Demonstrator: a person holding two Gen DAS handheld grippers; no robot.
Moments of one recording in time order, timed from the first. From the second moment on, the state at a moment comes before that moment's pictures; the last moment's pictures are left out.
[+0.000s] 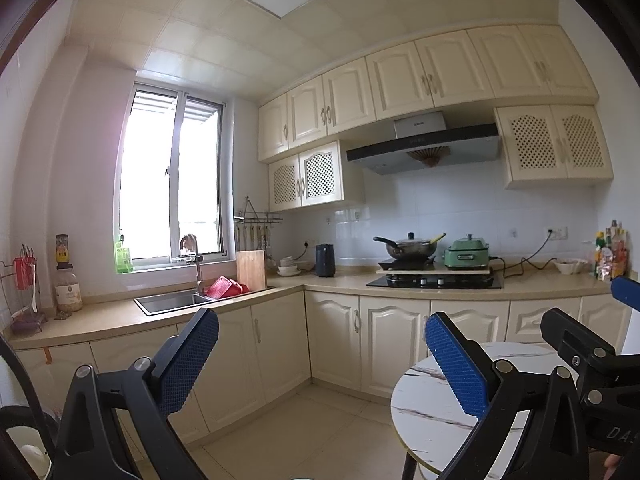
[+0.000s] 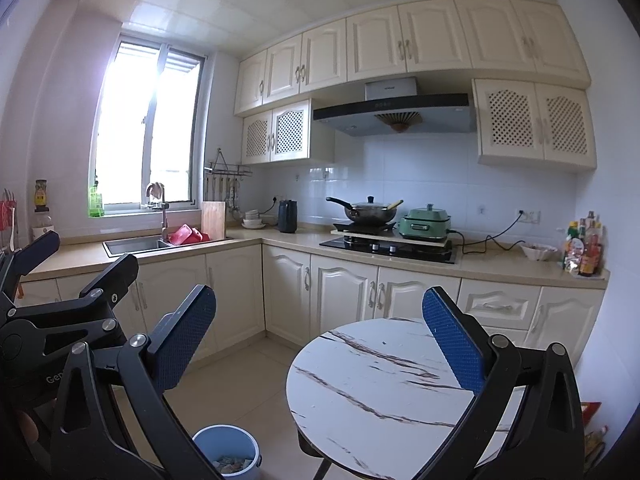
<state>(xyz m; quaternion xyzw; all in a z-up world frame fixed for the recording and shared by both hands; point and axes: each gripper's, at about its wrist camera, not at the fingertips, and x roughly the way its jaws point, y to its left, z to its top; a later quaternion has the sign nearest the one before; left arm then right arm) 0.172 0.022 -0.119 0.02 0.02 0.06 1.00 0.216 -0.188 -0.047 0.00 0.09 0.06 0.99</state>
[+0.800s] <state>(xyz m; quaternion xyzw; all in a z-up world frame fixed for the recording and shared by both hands) 0.176 0.040 -0.110 0.02 0.02 0.05 1.00 0.217 -0.185 -0.049 0.00 0.09 0.06 0.99</state>
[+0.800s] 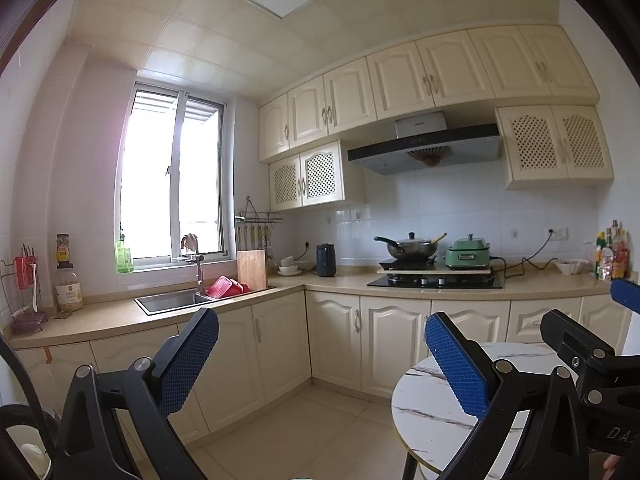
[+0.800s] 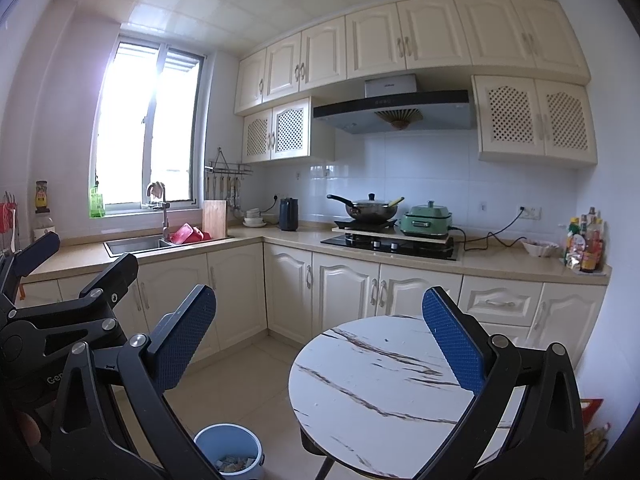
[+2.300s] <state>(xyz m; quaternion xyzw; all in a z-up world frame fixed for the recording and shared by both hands) 0.201 0.046 -0.100 0.04 0.02 0.04 1.00 0.224 -0.199 -0.064 0.01 0.11 0.05 0.99</state>
